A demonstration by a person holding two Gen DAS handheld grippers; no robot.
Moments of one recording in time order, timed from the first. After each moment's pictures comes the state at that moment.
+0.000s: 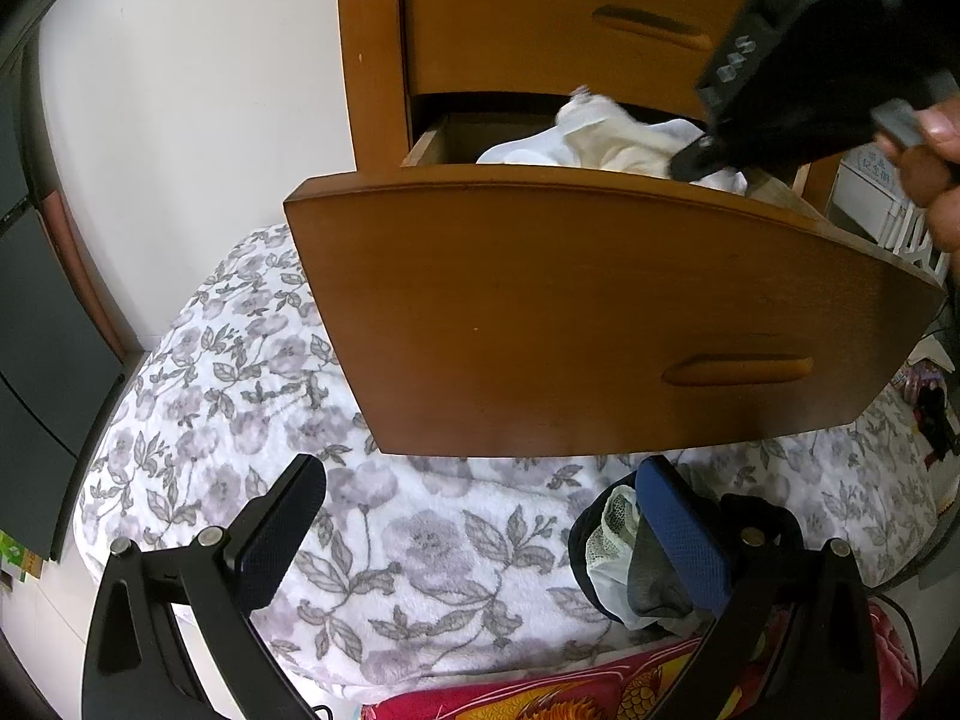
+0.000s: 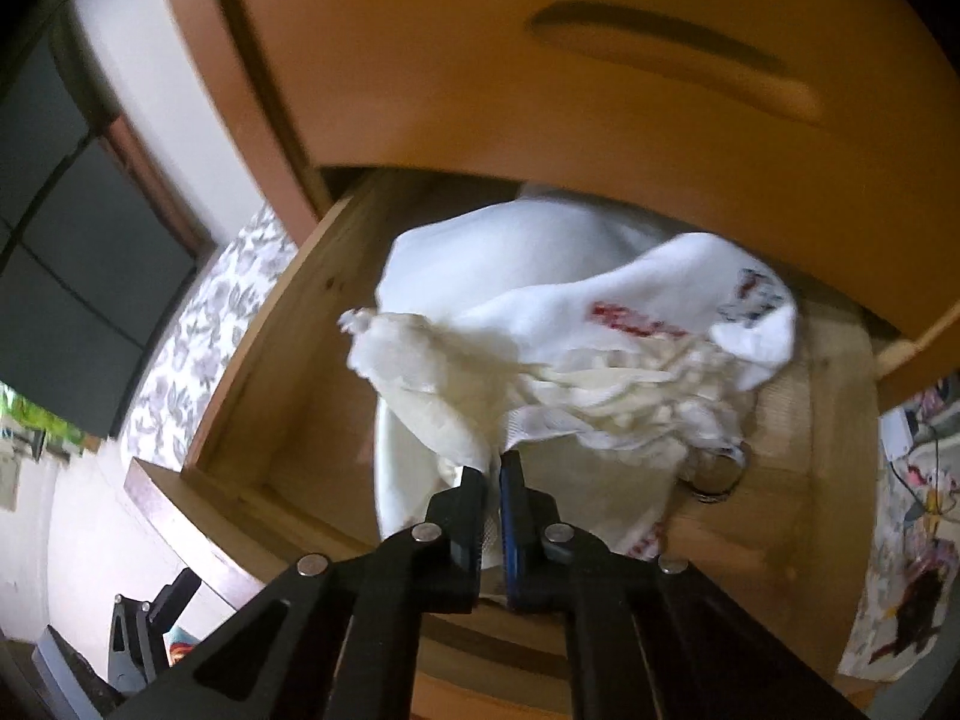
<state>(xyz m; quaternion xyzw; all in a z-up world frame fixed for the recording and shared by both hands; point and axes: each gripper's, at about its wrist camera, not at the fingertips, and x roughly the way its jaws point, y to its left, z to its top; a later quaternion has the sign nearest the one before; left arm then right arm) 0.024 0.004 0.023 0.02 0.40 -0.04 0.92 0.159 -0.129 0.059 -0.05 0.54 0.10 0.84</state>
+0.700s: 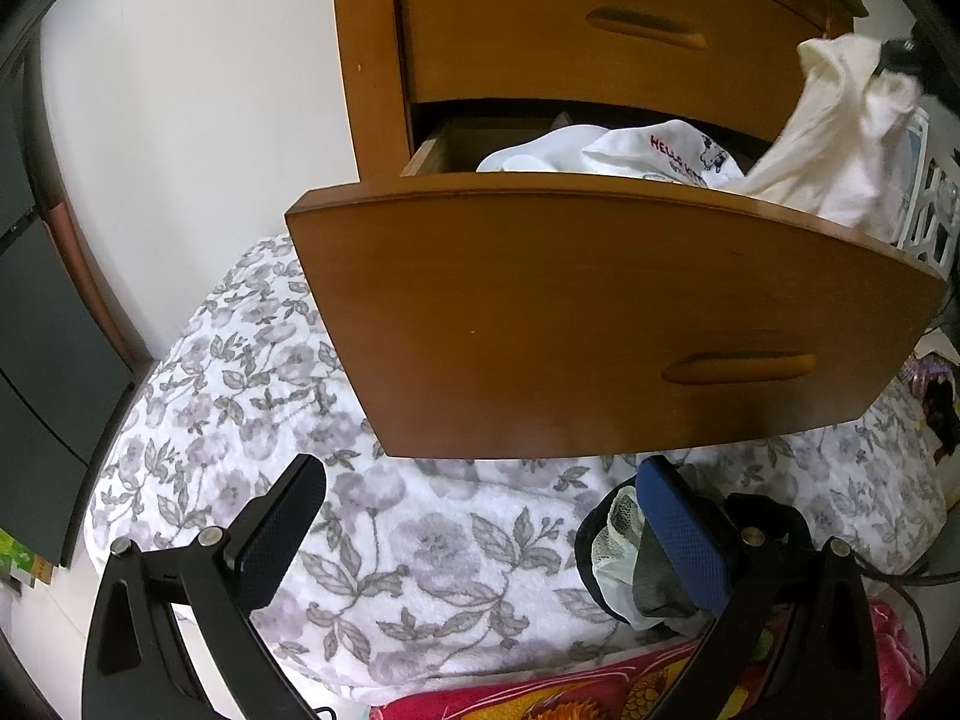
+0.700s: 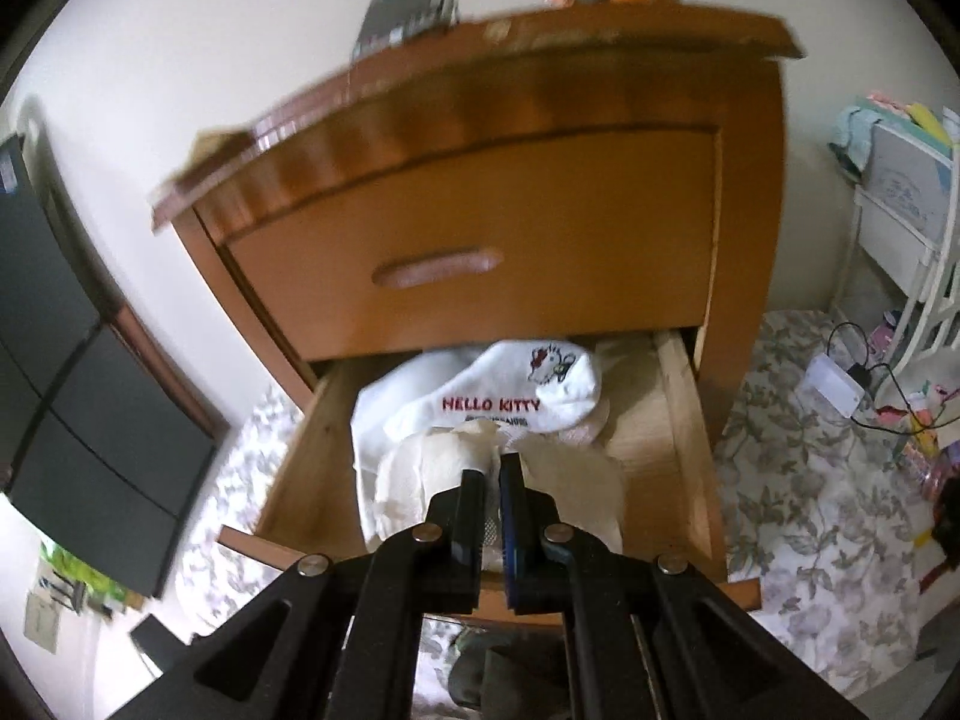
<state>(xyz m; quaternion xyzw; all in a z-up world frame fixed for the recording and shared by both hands) 0.022 -0.001 0.023 0.04 0.39 -0.03 0.92 0.066 -0.230 0.153 0.09 0.37 0.06 0.92</state>
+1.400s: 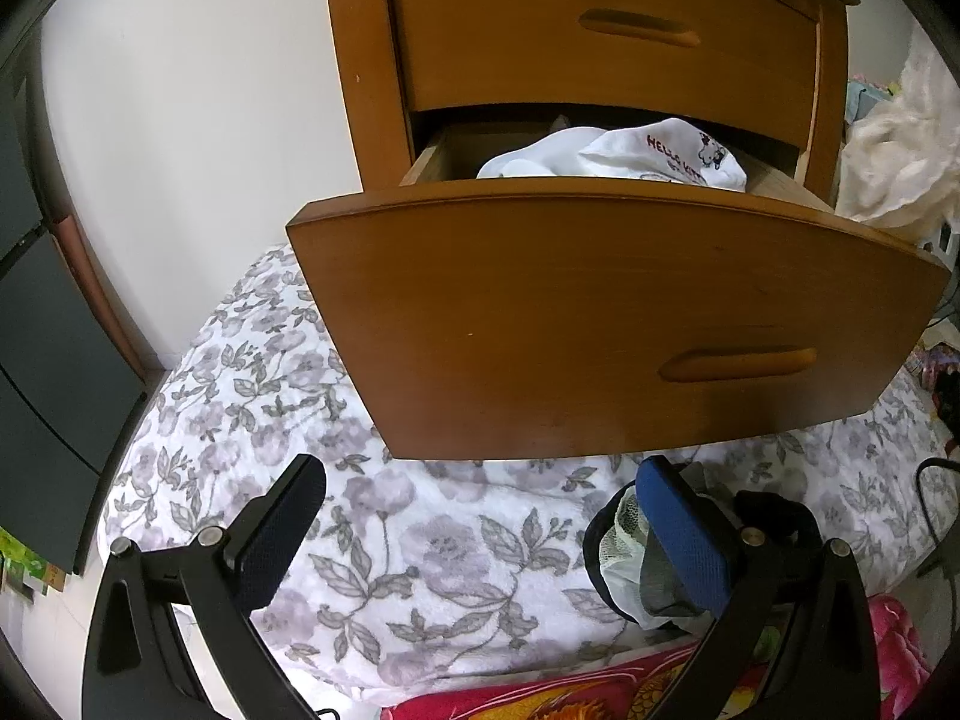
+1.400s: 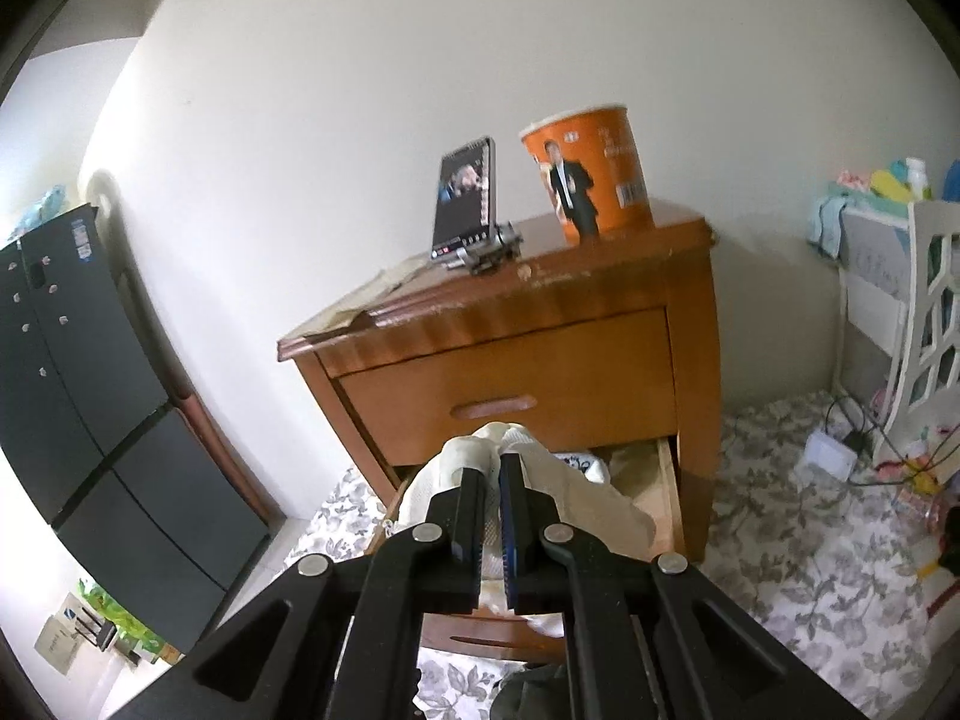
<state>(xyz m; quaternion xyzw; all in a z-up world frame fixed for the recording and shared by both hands) 0.019 -0.005 0.023 0.05 0.39 -0.02 0.92 -0.035 -0.252 0.242 0.12 0.23 0.09 0.96</state>
